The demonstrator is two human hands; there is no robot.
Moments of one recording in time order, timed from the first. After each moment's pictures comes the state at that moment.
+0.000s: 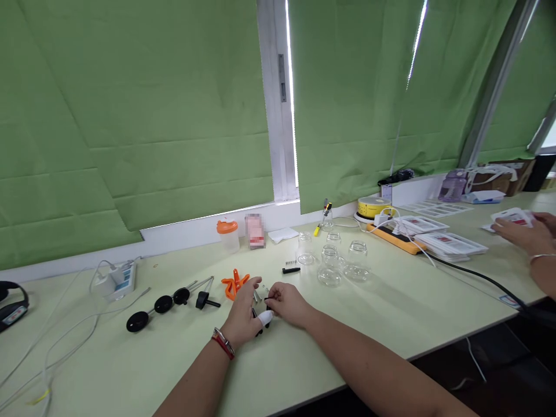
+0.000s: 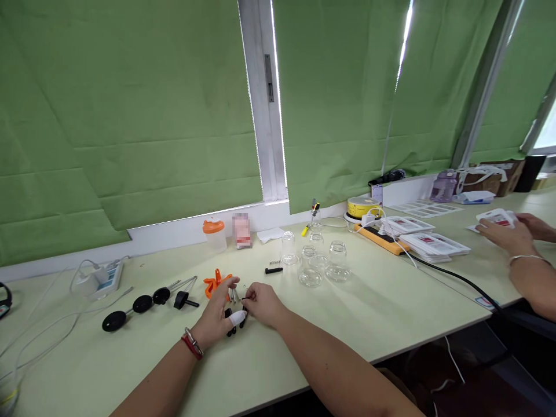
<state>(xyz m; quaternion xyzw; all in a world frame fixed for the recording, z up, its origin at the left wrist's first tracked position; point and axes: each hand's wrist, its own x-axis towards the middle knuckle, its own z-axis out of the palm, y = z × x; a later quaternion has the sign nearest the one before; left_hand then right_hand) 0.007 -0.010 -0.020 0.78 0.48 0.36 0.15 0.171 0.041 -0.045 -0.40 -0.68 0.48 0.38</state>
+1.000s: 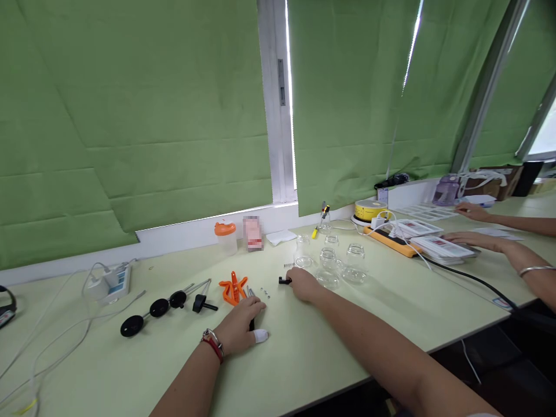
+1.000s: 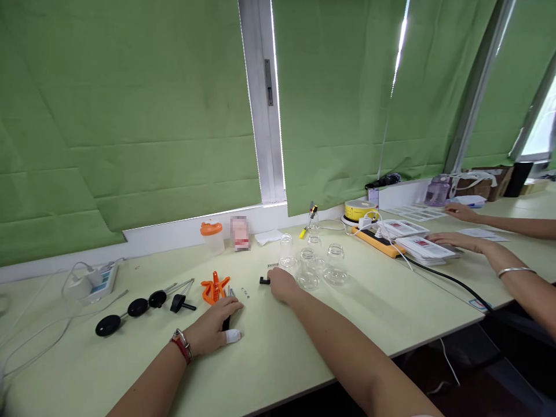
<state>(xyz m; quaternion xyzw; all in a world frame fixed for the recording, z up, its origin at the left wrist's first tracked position) -0.009 -0.012 -0.007 0.85 0.46 0.15 0.19 0.219 0.096 -0.025 -0.53 -0.80 0.19 0.20</state>
